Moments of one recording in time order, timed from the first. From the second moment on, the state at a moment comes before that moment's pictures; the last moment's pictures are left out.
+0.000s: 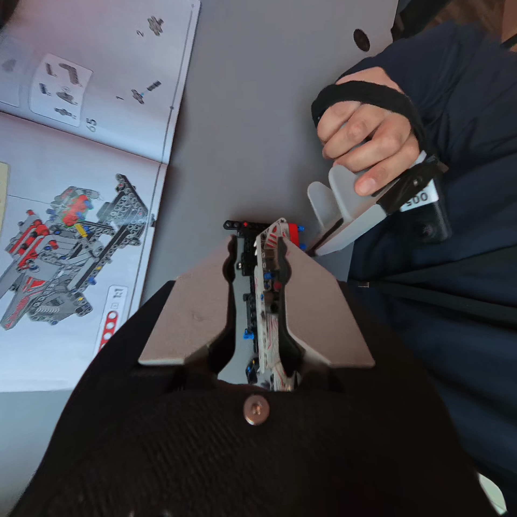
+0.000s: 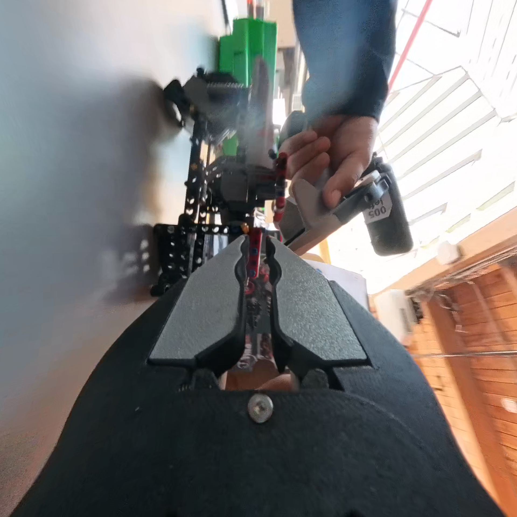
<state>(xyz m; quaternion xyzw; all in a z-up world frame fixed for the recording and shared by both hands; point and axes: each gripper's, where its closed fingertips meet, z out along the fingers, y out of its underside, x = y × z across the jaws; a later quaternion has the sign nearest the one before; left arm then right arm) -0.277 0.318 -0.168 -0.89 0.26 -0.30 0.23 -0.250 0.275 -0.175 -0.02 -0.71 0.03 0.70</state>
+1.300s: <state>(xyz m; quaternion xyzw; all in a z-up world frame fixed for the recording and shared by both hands) -0.316 0.262 -0.130 -0.79 0.50 -0.05 0.34 -0.214 0.319 -0.197 -0.34 -0.76 0.48 0.26</state>
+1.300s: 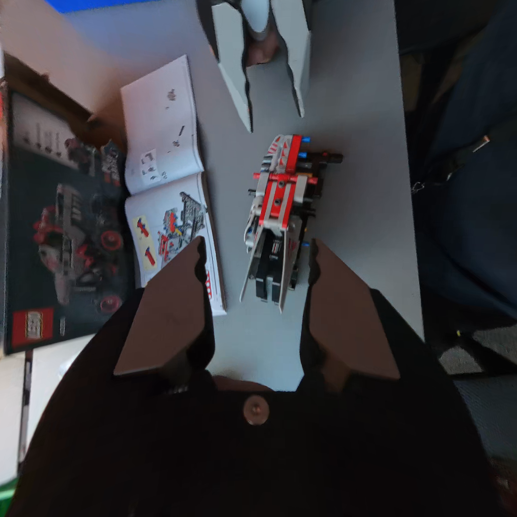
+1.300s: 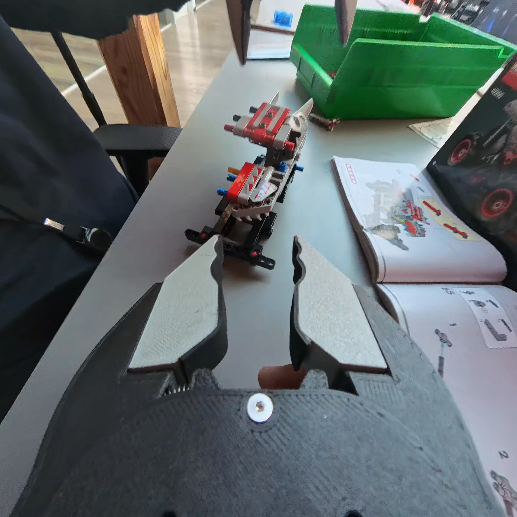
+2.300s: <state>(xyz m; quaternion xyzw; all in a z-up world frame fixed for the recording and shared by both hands) -0.395 0.263 0.011 -0.65 0.29 -0.07 0.70 -0.128 0.437 -0.024 -0.34 -0.53 0.62 0.47</state>
